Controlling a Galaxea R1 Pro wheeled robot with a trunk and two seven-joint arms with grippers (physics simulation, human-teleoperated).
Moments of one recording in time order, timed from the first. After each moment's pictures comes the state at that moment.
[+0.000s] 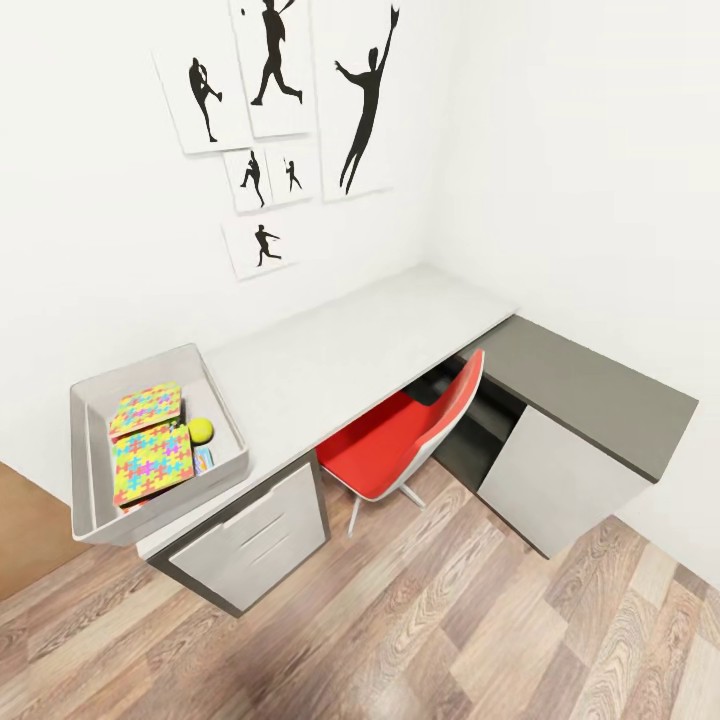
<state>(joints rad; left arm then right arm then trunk) -0.03 0.17 0.23 -0.40 0.48 0.24 -0.05 -0.15 -0.17 0.51 -0.36 -0.66 0.12 0.05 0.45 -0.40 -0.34</state>
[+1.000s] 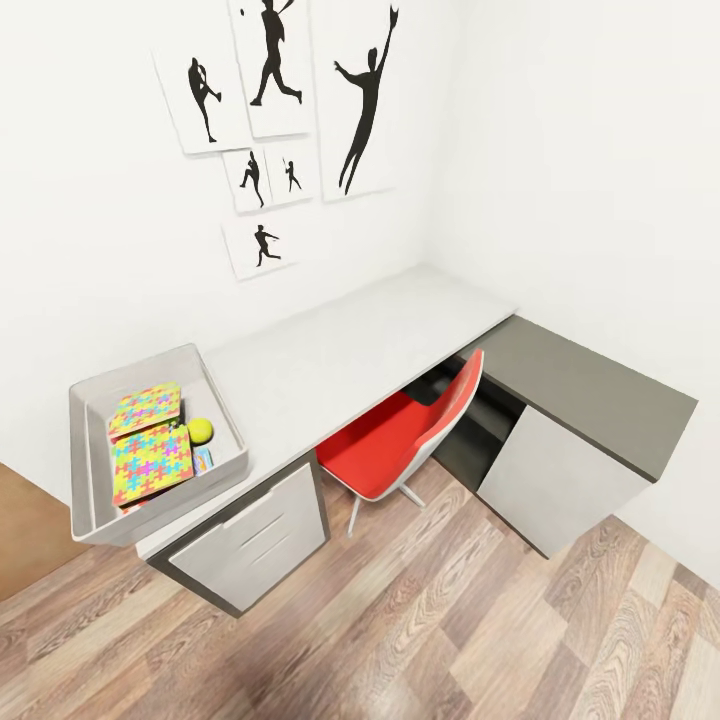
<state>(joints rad) -0.03 0.14 0.22 -0.25 0.44 0.09 -0.04 -0.15 -0.17 0.50 -0.27 -0.66 0.07 0.05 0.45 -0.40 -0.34</state>
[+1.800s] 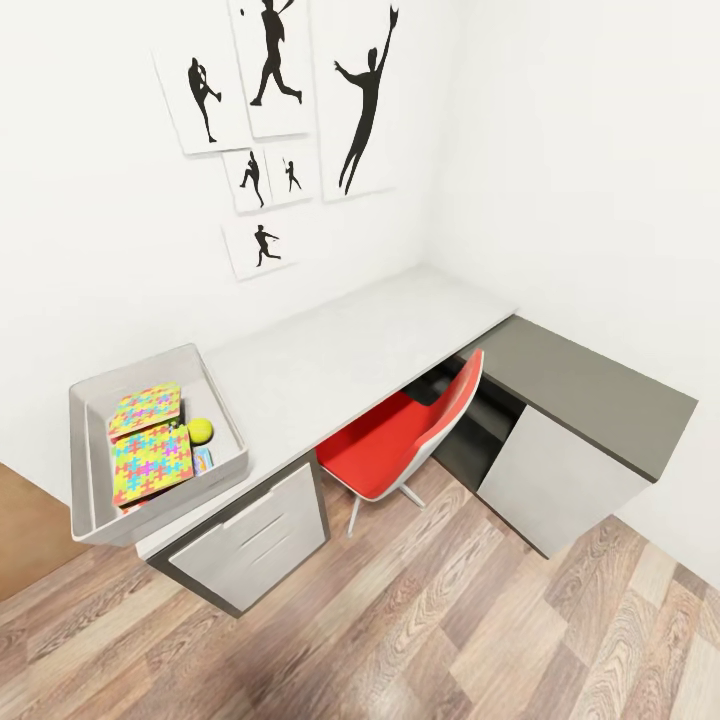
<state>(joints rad) -0.03 0.11 0.22 -0.15 0.44 0.10 -0.04 -0.14 -0.16 0.51 -0.16 -0.66 0.07 0.04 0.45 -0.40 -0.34</state>
